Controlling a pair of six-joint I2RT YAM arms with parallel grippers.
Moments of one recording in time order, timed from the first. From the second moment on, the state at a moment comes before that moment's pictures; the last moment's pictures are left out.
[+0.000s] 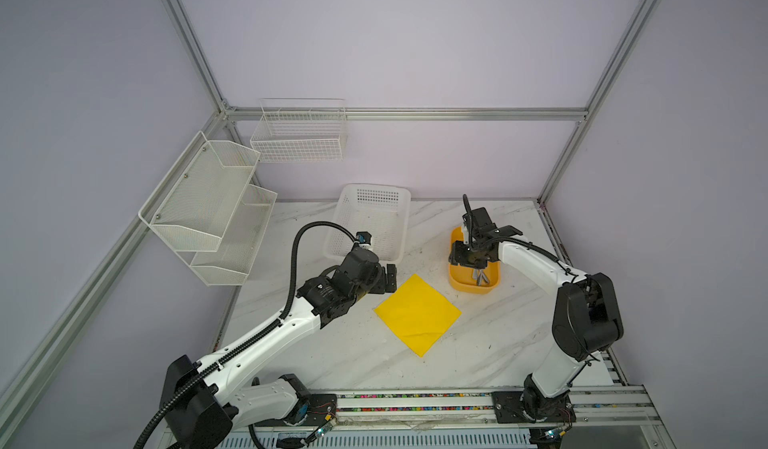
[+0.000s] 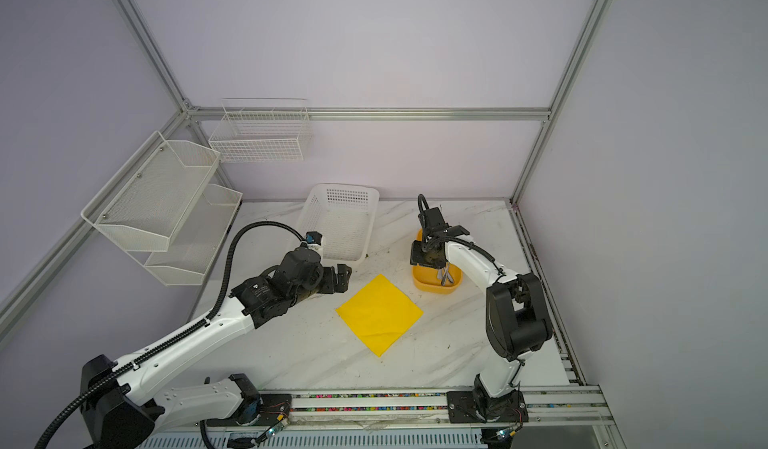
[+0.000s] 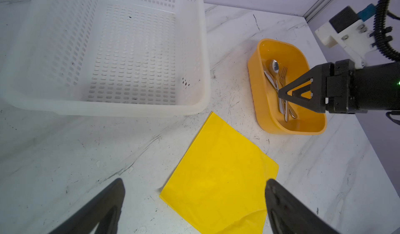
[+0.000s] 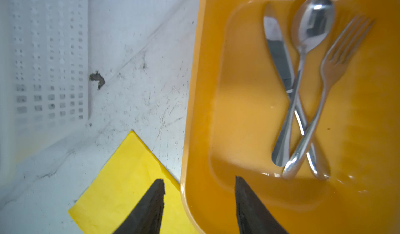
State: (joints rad) left arm -0.72 1.20 1.02 -0.52 -0.25 -0.54; right arm 0.35 1.70 1.33 -0.70 -0.03 0.48
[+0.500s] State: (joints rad) left arm -0.65 1.19 1.02 -0.51 -0.11 -0.50; right arm 0.20 1.86 1.39 -0.71 0.06 0.54
